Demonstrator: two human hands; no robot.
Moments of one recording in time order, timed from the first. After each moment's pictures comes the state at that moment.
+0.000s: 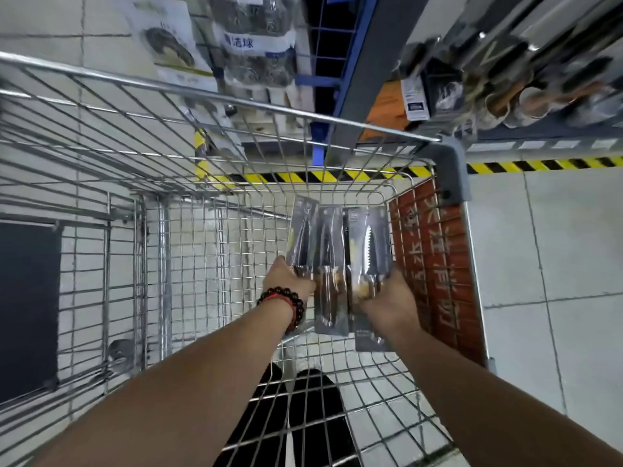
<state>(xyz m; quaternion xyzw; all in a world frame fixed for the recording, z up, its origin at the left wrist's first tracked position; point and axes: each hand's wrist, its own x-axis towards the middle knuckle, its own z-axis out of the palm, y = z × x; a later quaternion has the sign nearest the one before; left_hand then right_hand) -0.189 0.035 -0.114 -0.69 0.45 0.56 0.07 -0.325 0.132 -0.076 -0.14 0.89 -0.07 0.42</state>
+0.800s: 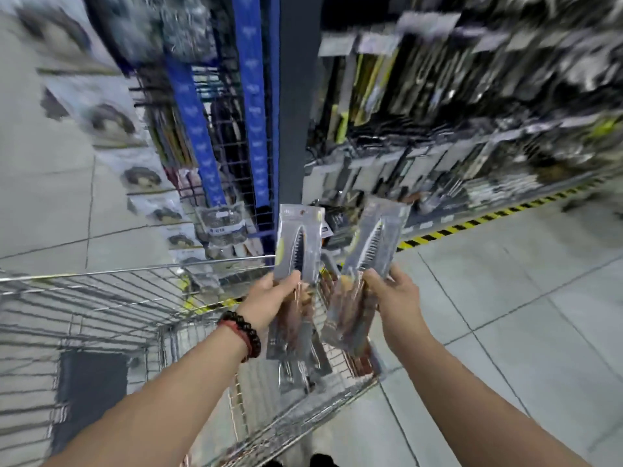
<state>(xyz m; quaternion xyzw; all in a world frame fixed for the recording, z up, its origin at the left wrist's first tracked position) -0.177 0.032 0.223 -0.40 0.50 0.76 -0.11 -0.314 0.184 0.264 -0.08 0.73 -0.62 0.28</state>
